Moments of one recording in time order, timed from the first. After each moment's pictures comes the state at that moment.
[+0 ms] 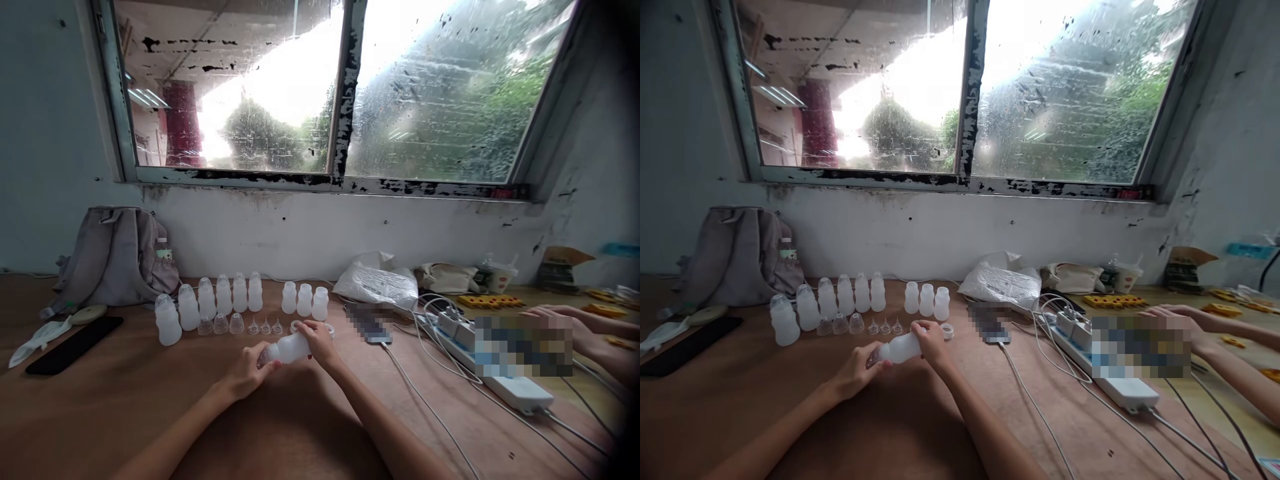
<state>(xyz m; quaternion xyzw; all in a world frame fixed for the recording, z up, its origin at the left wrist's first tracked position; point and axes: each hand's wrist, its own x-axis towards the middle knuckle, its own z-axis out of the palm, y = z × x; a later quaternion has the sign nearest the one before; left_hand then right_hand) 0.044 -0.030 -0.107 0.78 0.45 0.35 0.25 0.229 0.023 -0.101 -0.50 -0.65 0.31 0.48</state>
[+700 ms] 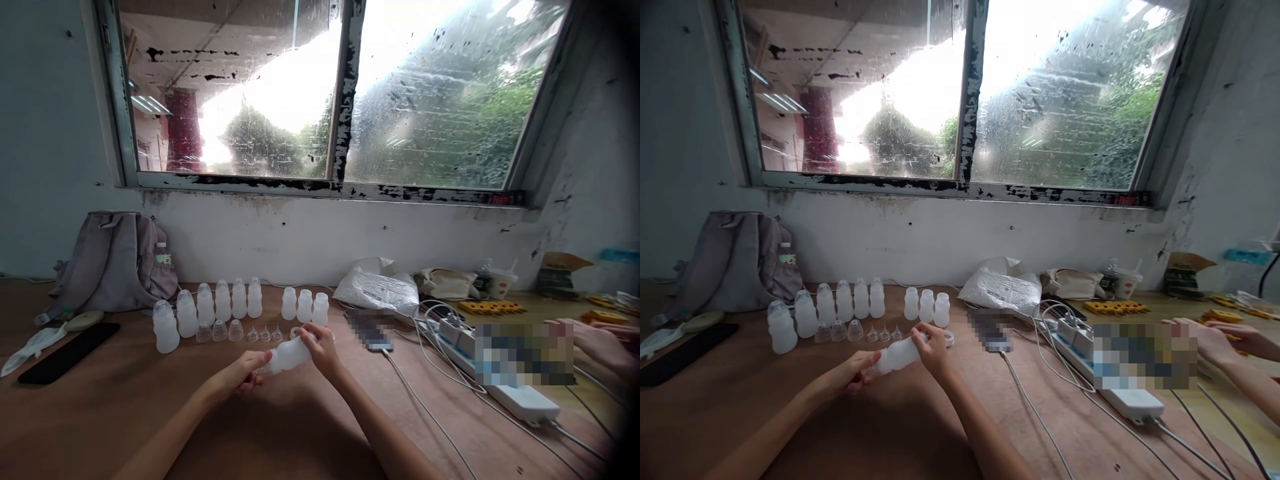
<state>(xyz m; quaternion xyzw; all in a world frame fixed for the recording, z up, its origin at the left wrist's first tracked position) 0.033 -0.017 -0.096 0.64 0.38 0.26 0.62 0.233 0.013 -0.089 -0.41 -0.73 0.18 0.52</state>
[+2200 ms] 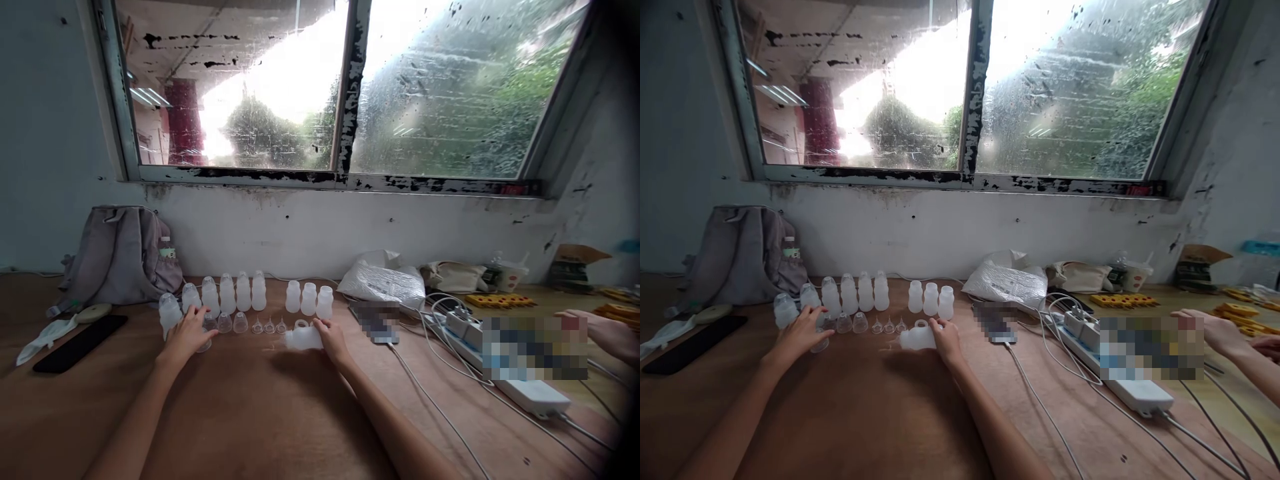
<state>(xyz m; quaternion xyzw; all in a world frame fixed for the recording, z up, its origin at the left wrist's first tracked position) -0.068 0.001 -0.070 0.65 0.74 0.14 -0.06 0.252 0.045 -0.117 -0.56 -0.61 0.24 0.50</state>
